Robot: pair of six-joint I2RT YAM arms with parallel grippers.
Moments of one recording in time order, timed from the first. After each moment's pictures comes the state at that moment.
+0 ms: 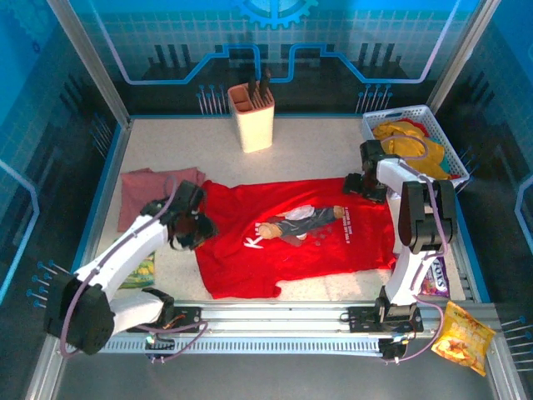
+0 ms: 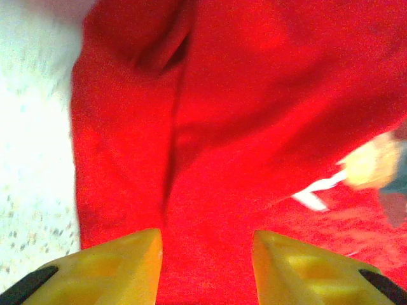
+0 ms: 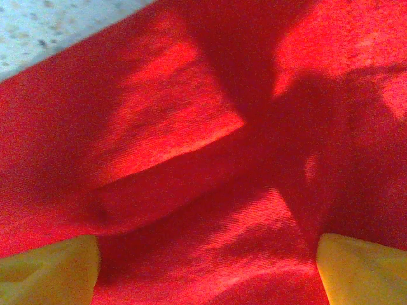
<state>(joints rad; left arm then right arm) -0.32 1.20 0.86 -0.89 0.13 -0.88 0.04 1.88 1.26 -0.70 0.05 0.39</state>
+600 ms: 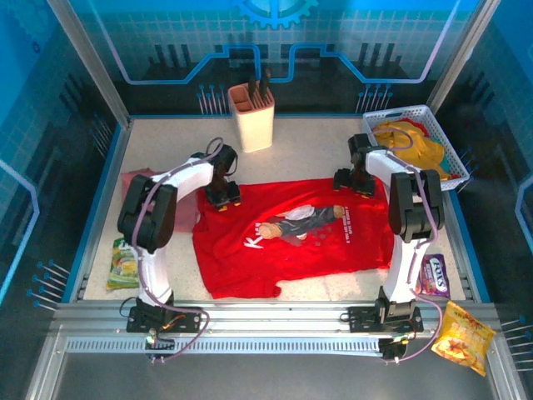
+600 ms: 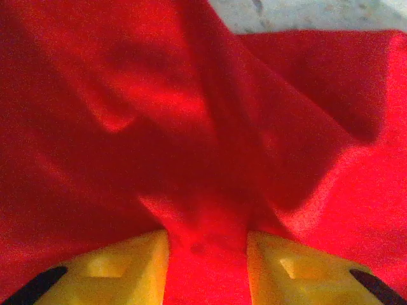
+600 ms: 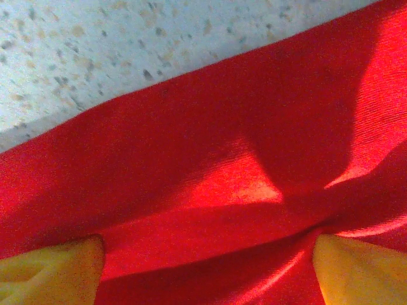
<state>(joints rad) -0.29 2.02 1.40 -0.82 0.15 -0.68 0.09 2.03 1.44 -0.77 0.02 0.39</state>
